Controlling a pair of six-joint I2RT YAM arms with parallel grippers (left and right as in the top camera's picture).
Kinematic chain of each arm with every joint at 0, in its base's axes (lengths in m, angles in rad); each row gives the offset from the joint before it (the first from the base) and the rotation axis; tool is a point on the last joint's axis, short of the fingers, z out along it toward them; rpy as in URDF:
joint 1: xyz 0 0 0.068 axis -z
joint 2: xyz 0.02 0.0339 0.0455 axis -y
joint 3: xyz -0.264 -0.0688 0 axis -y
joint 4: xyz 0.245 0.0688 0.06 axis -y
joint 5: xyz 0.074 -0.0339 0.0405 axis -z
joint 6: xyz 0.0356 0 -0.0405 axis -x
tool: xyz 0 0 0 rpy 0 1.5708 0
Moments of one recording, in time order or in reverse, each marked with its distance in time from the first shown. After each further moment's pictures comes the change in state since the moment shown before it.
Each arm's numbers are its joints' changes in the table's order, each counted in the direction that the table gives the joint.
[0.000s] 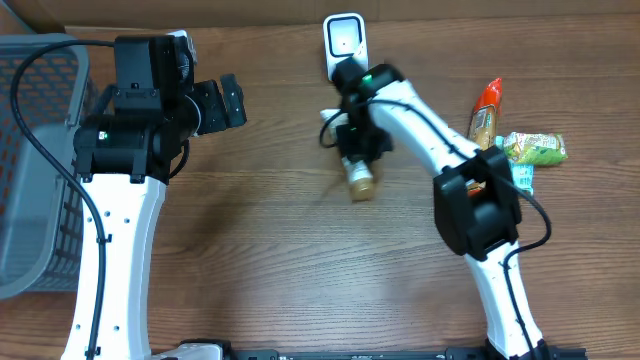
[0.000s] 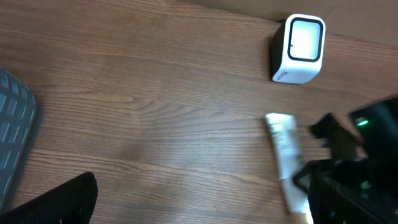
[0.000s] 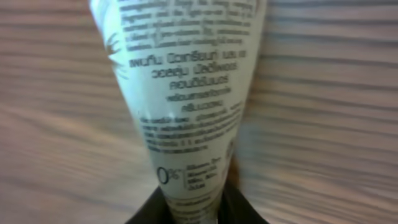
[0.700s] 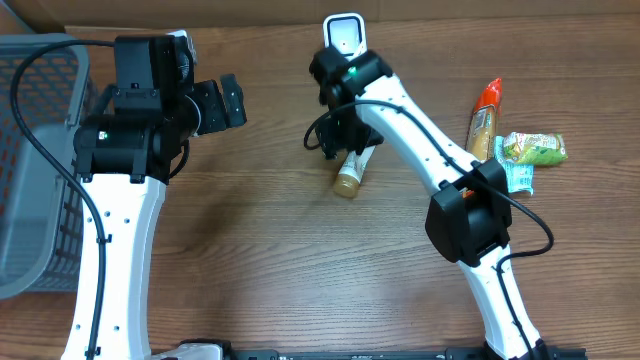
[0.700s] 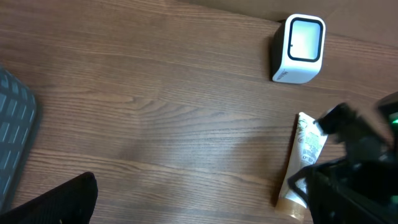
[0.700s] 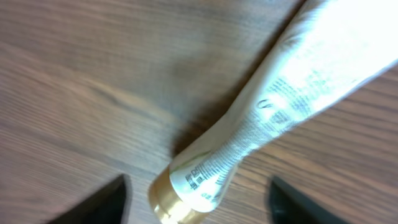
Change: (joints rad) left arm 0.000 0.000 0.000 0.000 0.000 0.000; right arm -0.067 -0.002 0.233 -0.147 0.074 0.088
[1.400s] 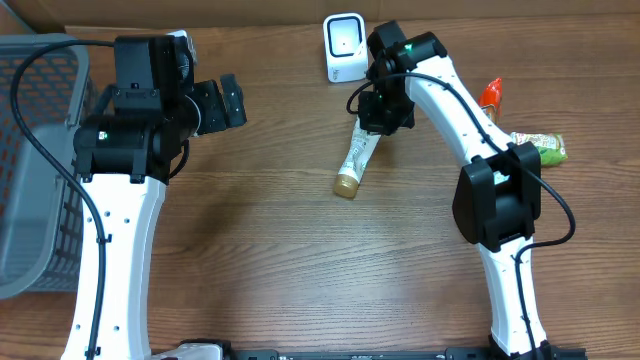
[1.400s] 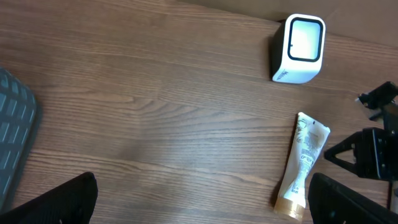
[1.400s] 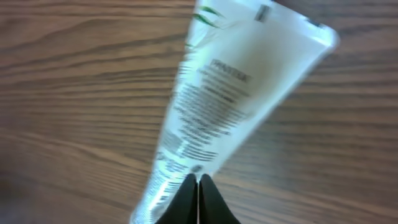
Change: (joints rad) left arm 0.000 0.000 0.000 0.000 0.000 0.000; right arm 0.185 0.000 -0.100 0.138 -0.191 -0.123
